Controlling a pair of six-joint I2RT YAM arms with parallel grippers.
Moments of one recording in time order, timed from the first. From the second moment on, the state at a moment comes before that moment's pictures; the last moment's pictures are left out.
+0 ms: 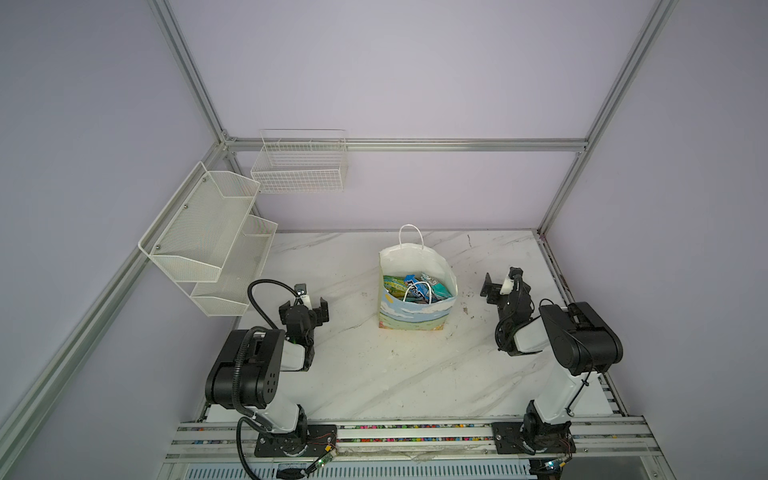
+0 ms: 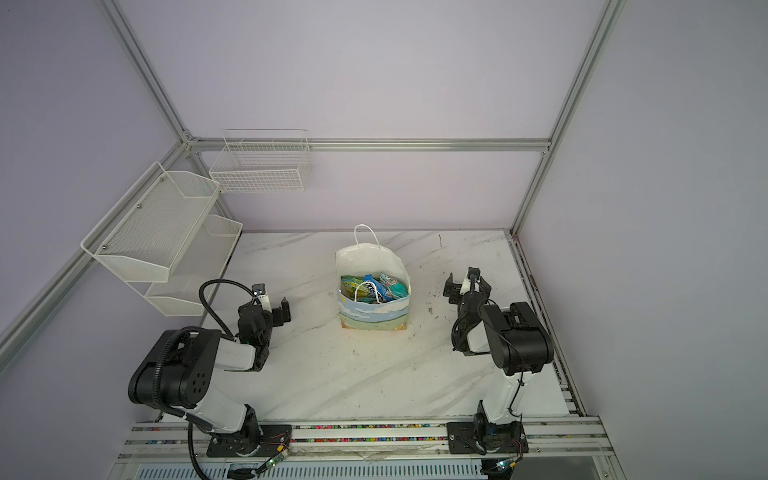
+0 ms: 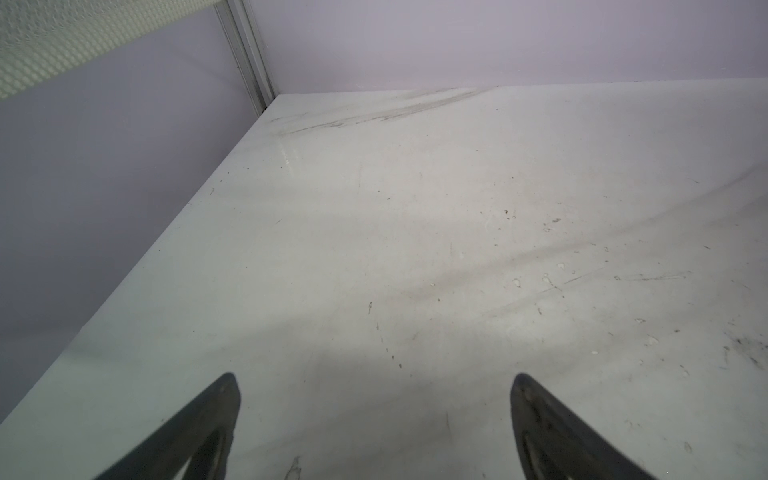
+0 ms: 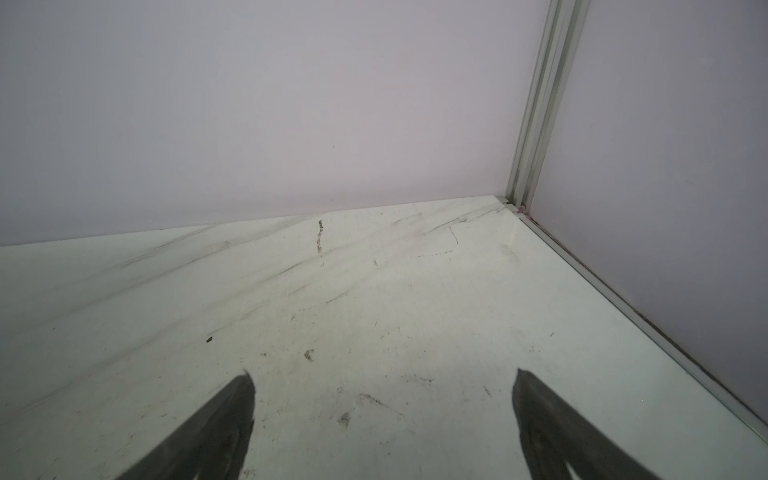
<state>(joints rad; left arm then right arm) 0.00 1.59 0.32 0.92 -0.25 0.03 0.12 1.81 0.46 1.26 0.24 0.06</state>
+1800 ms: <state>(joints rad) 0.00 1.59 0.32 0.92 -0.25 0.03 0.12 1.81 0.46 1.26 0.24 0.06</state>
